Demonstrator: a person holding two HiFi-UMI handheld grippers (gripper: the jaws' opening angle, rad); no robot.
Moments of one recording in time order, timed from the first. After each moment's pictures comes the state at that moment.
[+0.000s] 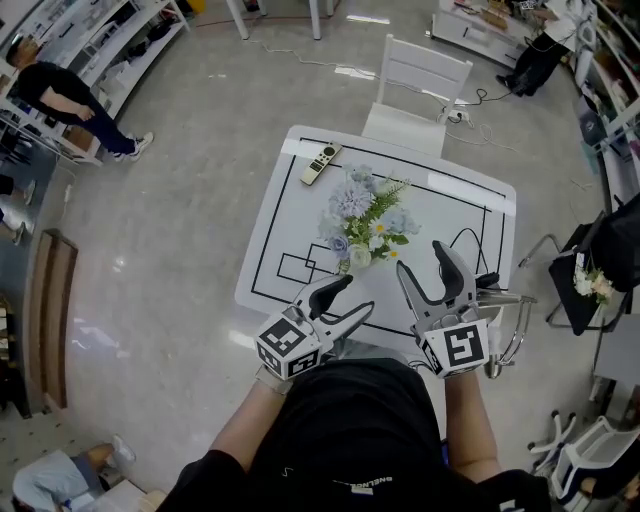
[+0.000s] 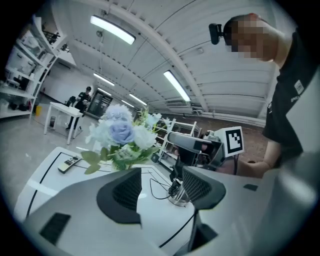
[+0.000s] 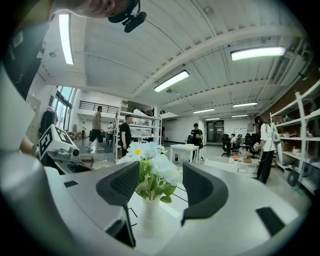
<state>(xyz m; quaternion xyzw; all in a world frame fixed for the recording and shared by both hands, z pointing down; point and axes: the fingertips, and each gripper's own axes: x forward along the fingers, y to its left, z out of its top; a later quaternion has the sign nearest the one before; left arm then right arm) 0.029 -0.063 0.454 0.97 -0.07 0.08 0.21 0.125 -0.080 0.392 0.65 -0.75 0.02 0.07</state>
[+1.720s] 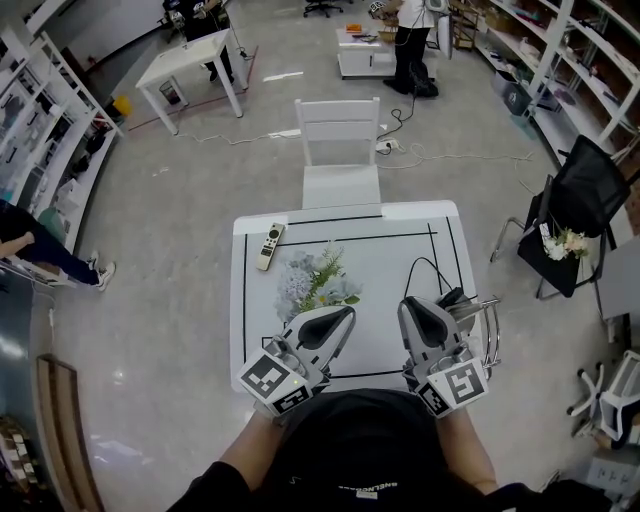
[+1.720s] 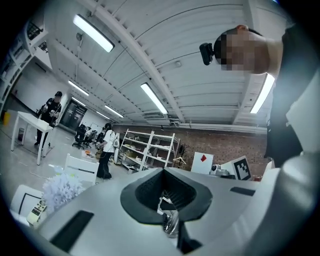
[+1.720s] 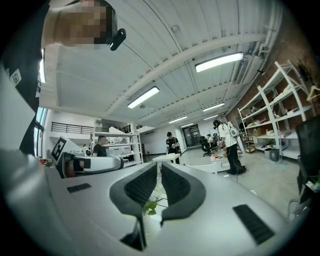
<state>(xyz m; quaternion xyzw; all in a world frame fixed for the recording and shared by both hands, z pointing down) 0.106 -0.090 0.330 0.99 0.05 -0.01 0.15 0.183 -0.035 0.337 0.75 -0.66 0.05 -0.06</state>
